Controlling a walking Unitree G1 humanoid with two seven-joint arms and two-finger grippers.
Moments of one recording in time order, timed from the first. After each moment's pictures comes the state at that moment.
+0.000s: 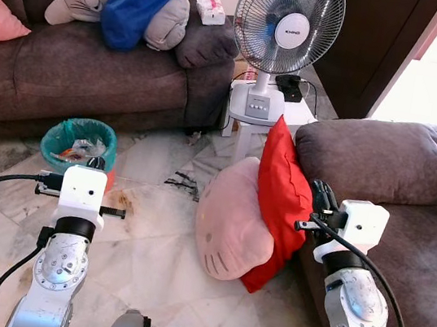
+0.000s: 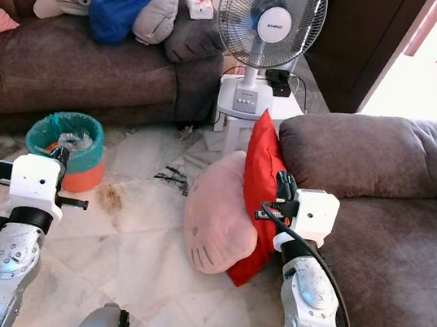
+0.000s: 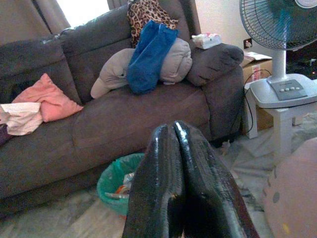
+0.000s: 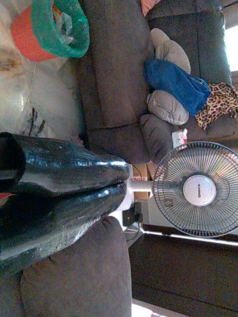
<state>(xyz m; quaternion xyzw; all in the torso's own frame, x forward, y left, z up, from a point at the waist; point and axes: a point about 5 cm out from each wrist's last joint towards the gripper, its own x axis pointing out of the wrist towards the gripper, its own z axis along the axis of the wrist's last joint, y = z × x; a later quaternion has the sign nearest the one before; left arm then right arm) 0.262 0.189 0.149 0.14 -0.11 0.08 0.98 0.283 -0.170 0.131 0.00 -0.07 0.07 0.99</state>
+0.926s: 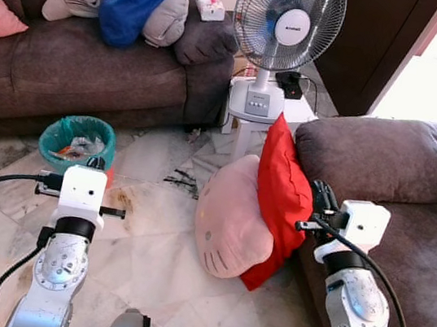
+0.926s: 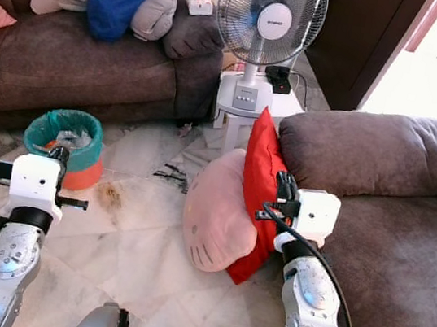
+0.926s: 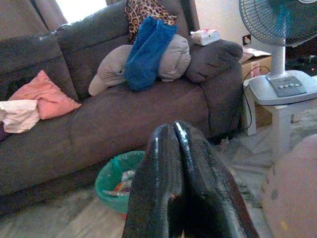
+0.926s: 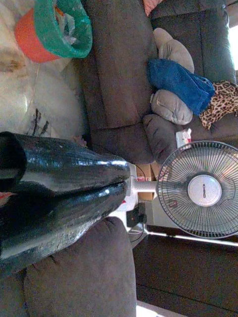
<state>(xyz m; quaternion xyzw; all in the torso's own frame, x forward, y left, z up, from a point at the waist) 0.262 0.189 0.148 0.14 -0.11 0.08 0.98 0.283 -0.171 0.131 0.01 -0.07 0.08 0.99</state>
